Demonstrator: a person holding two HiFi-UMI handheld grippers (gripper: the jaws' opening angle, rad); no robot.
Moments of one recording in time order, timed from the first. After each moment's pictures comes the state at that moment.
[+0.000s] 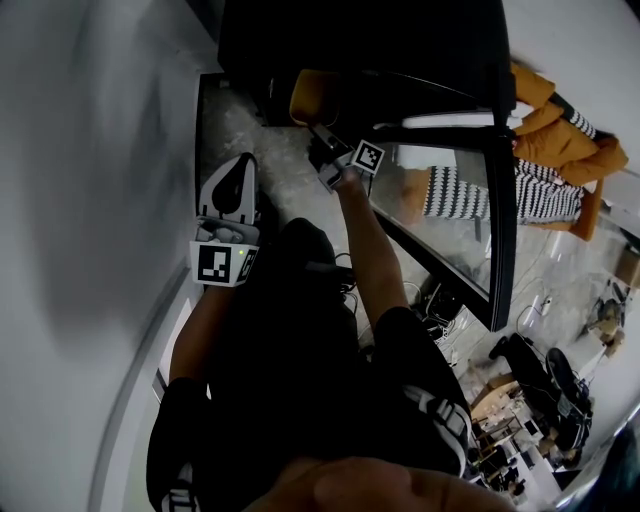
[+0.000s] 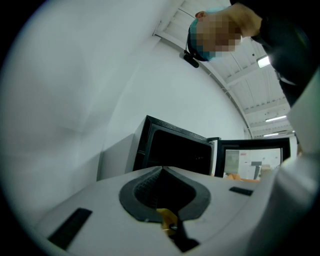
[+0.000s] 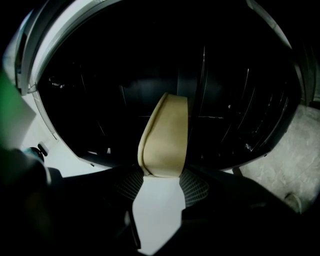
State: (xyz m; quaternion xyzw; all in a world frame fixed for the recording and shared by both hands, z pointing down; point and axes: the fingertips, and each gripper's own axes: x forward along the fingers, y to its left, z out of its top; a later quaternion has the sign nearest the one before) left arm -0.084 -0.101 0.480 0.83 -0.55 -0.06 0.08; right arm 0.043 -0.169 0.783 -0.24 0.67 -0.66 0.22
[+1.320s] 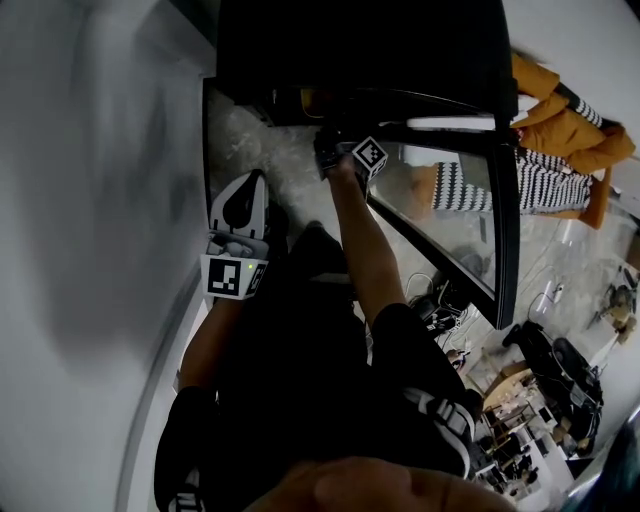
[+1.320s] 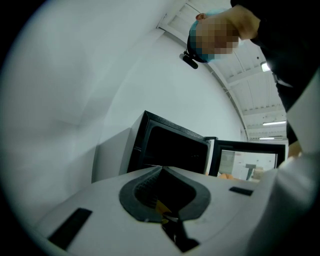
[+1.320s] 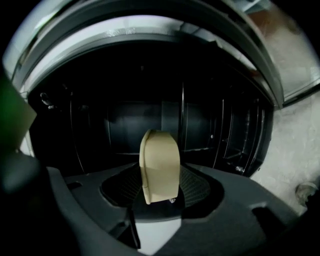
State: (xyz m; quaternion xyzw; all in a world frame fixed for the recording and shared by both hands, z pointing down) left arm -0.079 -0.105 0.475 0.84 -0.53 -0.04 0.11; right arm 0.083 -0.213 0.804 -0.43 0.54 -0.65 0.33
